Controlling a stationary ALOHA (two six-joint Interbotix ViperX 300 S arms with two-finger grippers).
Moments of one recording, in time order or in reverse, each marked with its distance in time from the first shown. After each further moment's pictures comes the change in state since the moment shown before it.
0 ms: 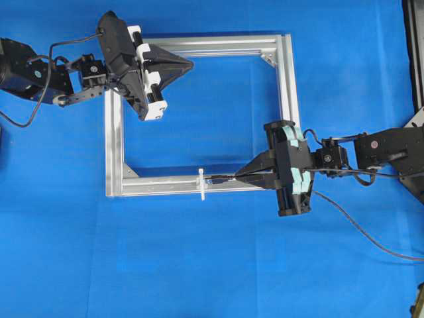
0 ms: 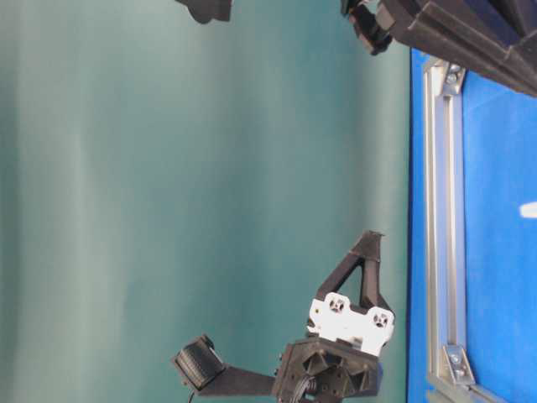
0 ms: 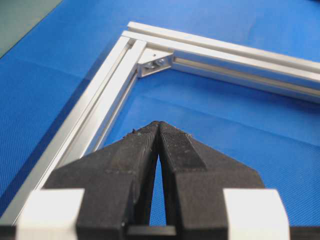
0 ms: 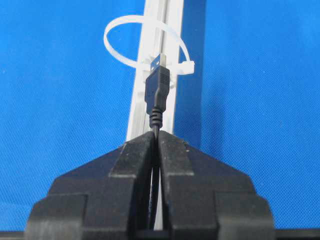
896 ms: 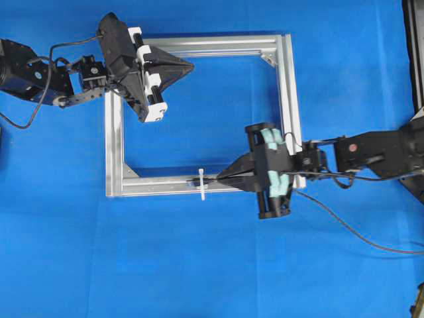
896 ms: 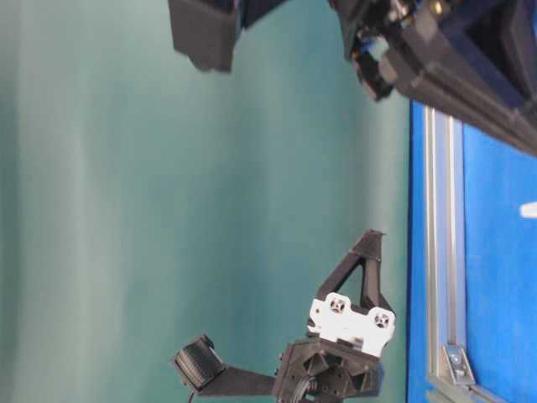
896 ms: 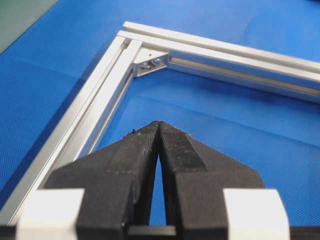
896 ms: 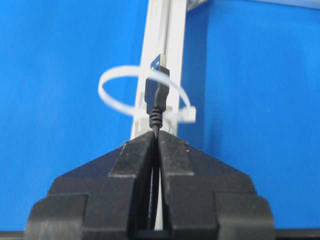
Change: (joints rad) left arm -0.008 0.000 -0.002 0.000 0.000 0.000; right arm 0.000 0.107 -0.127 0.000 -0.002 0.000
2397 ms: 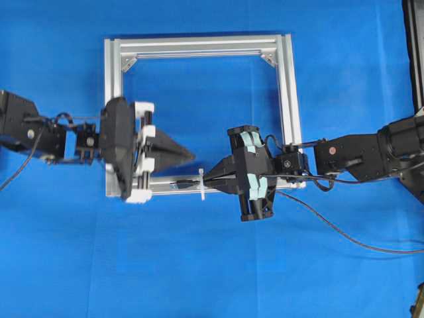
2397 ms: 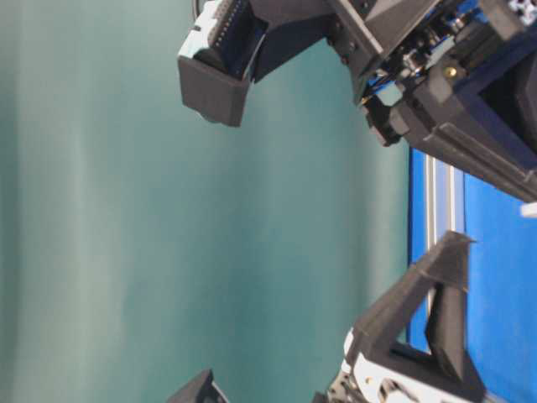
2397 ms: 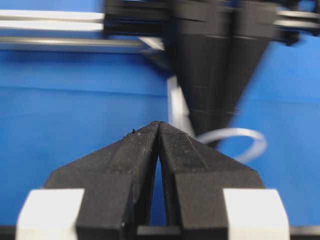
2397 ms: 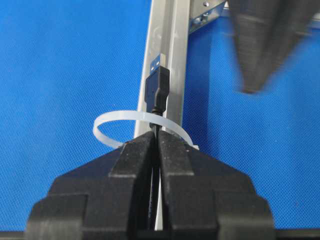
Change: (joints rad) left arm -0.362 -0.015 0.046 -0.002 0.000 -0.025; right arm 0.000 0.061 -0.077 0.000 0.017 0.000
